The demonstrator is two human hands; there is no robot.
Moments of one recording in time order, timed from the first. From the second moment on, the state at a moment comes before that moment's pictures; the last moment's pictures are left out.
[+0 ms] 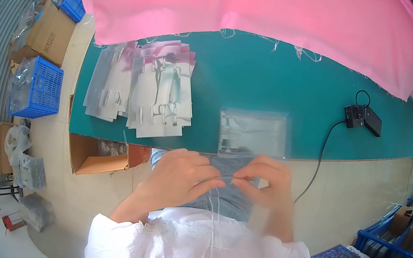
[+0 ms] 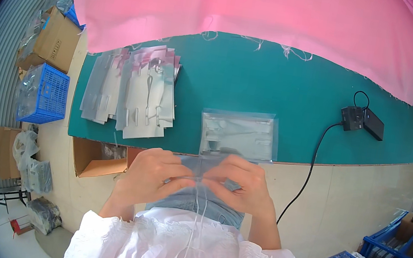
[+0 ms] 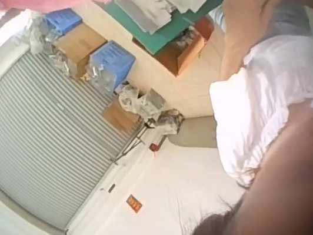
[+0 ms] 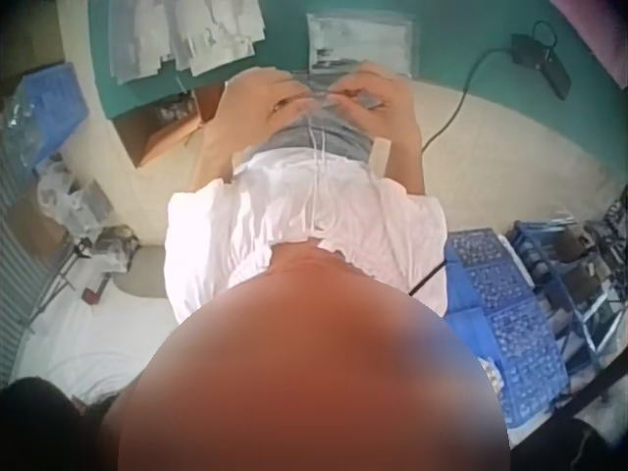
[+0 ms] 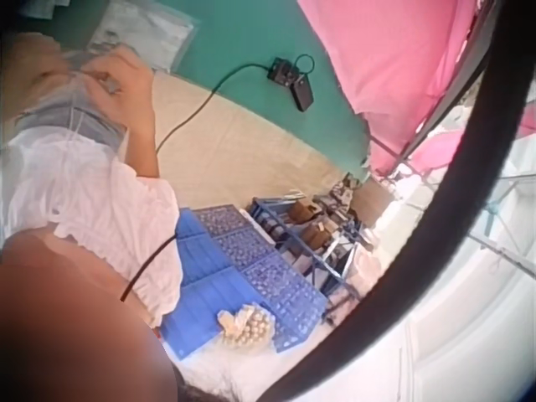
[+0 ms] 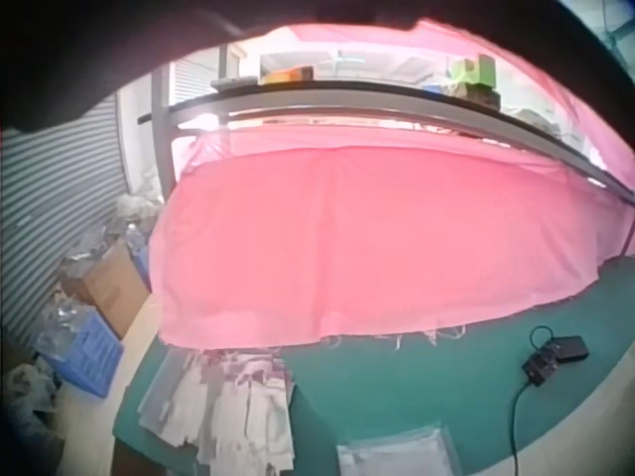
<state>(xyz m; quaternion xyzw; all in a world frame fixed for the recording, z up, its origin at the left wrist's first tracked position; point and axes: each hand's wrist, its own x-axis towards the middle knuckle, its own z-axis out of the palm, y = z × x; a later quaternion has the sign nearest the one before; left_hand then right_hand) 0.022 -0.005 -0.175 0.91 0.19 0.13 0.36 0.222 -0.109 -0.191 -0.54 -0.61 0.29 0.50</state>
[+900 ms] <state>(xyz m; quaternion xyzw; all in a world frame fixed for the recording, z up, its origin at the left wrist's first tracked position) 0.001 0.009 -0.184 0.90 0.20 0.10 0.38 0.230 -0.110 -0.192 -0.59 -0.57 0.33 0.47</state>
